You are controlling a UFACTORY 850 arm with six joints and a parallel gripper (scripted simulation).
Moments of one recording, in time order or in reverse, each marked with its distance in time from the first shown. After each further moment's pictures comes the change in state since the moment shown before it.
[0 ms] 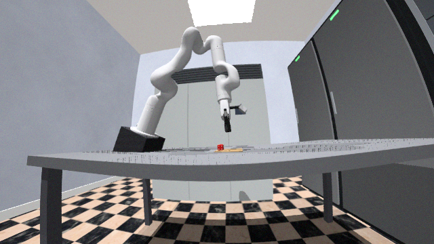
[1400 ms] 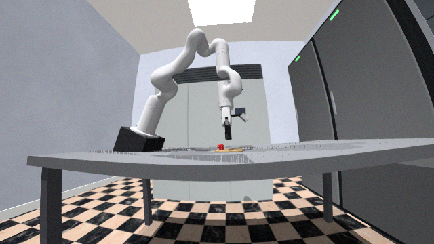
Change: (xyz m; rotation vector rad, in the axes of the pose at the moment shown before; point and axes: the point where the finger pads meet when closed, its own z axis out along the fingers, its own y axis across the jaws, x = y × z) arm -0.002 -0.003 0.043 0.025 -0.046 -0.001
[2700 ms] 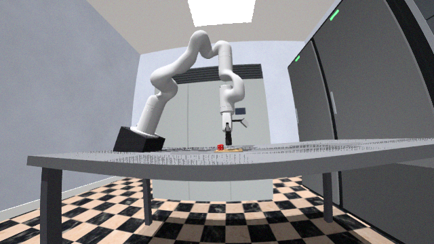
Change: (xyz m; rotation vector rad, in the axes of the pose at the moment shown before) arm 0.000 -0.001 0.029 0.020 -0.025 0.000
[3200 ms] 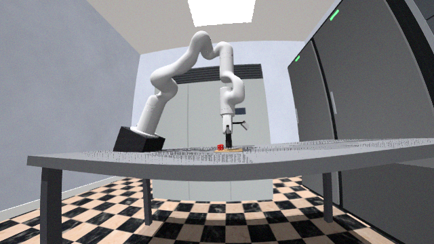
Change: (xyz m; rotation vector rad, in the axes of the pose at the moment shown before) arm 0.000 0.000 0.013 0.006 -0.008 0.000
